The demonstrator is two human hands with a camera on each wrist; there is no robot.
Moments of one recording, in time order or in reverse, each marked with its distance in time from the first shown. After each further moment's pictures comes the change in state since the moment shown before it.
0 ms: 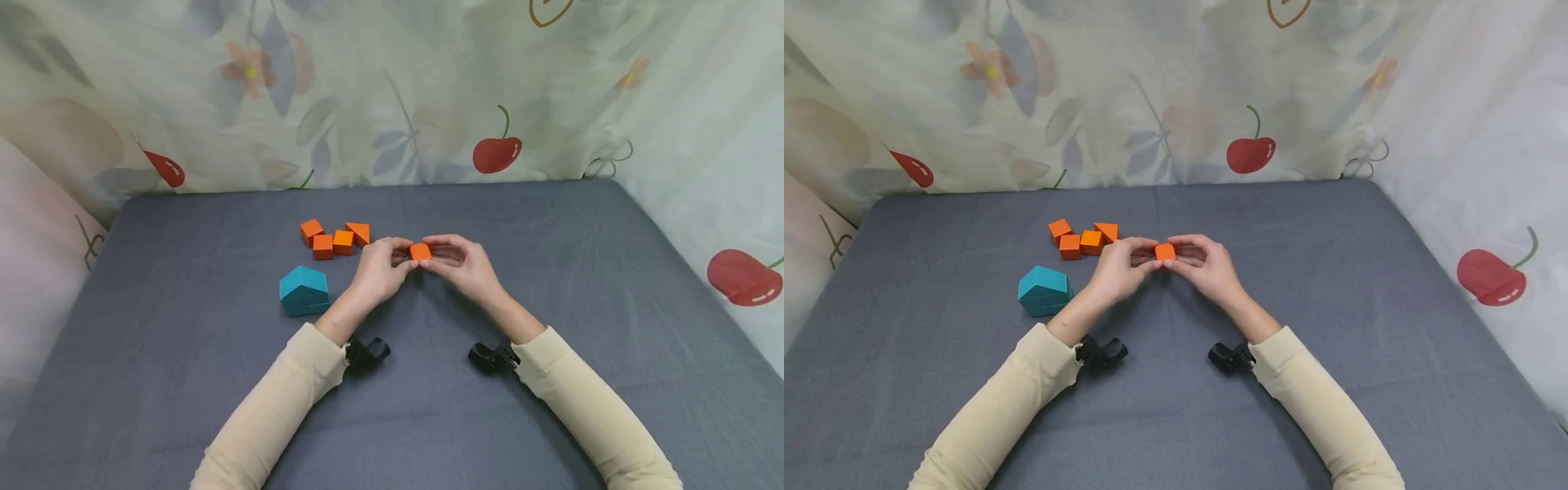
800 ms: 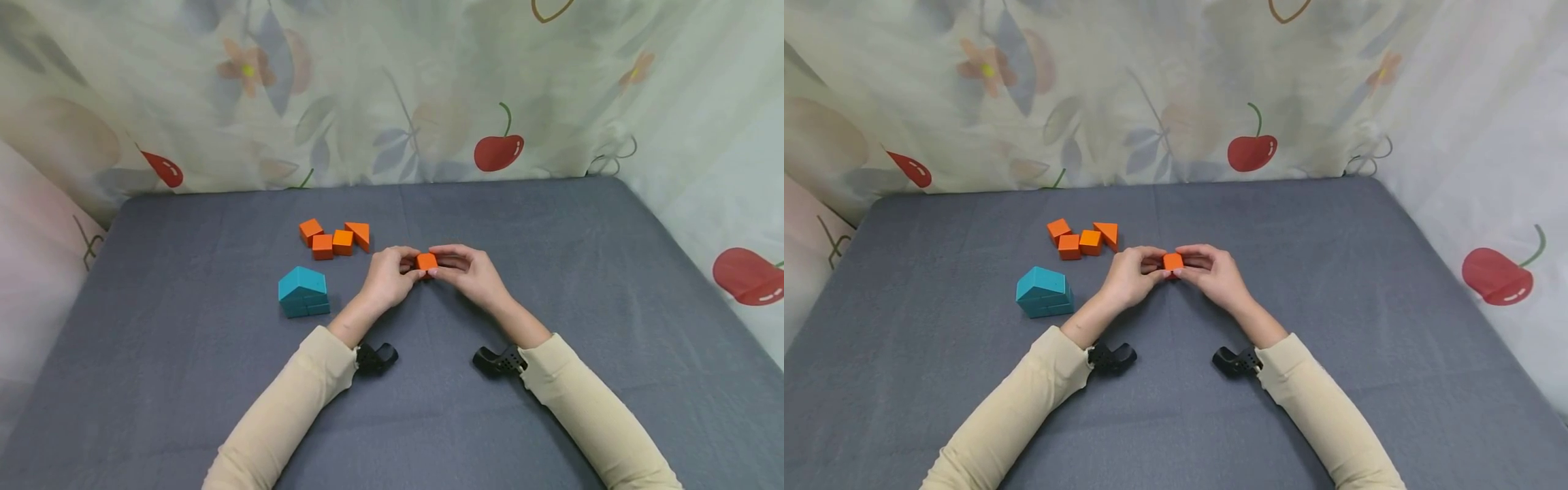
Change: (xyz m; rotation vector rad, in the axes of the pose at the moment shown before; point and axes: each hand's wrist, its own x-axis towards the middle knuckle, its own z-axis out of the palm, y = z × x) left_hand 0.007 -0.008 0.020 -0.005 -0.025 -0.030; right_hand -0.005 0.016 -0.007 0.001 -0.024 0.130
